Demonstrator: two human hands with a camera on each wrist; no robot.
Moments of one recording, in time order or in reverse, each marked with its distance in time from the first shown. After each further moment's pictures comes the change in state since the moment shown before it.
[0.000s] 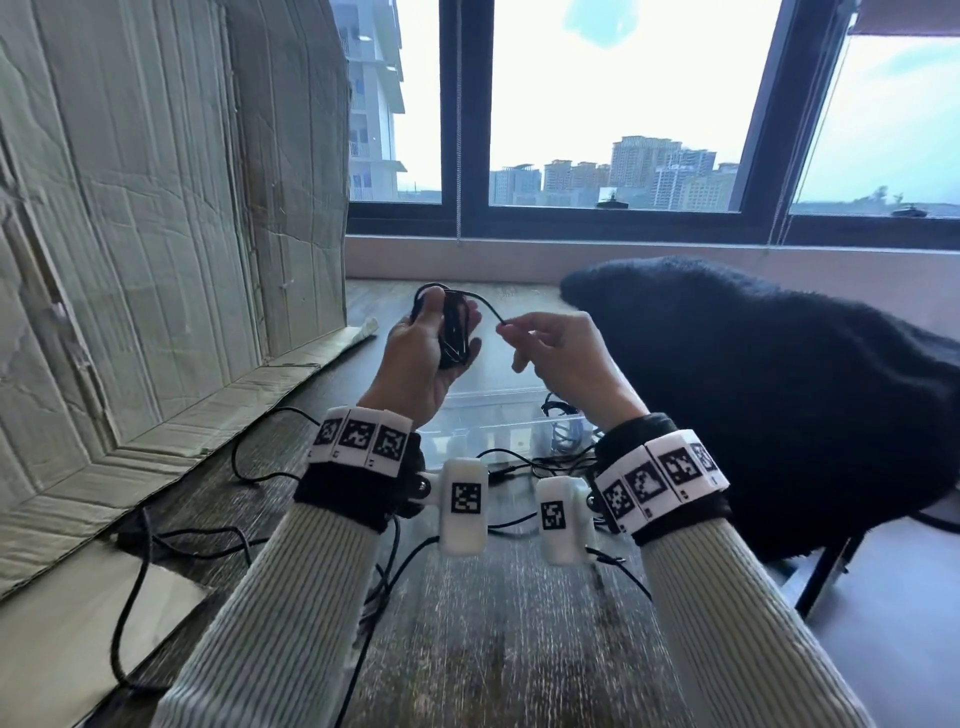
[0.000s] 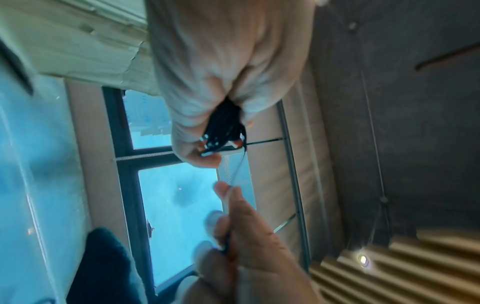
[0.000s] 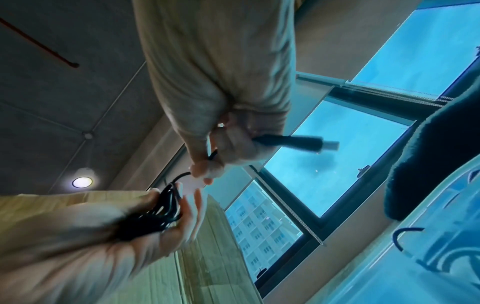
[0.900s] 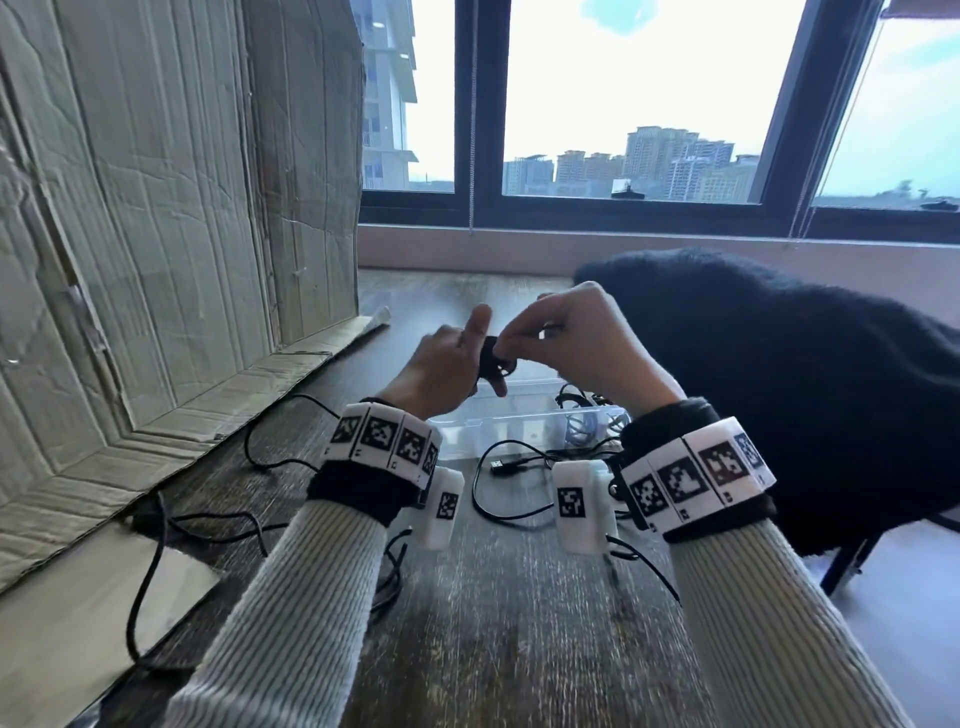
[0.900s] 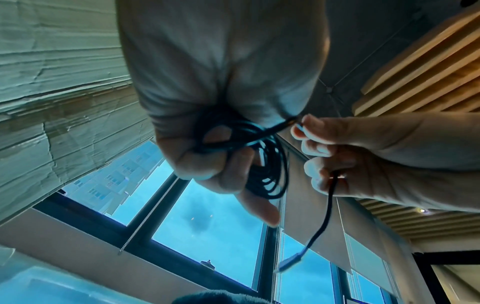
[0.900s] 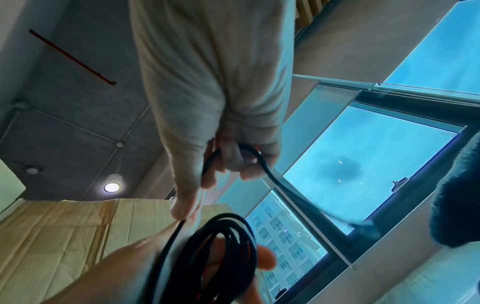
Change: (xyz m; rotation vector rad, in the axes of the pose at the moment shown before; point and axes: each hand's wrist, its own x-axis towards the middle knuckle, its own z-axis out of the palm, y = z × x) left_hand -0.005 -0.004 -0.016 1.251 -0.190 0.192; right_hand -0.010 -0.030 -0.007 -0.213 -0.119 -0.263
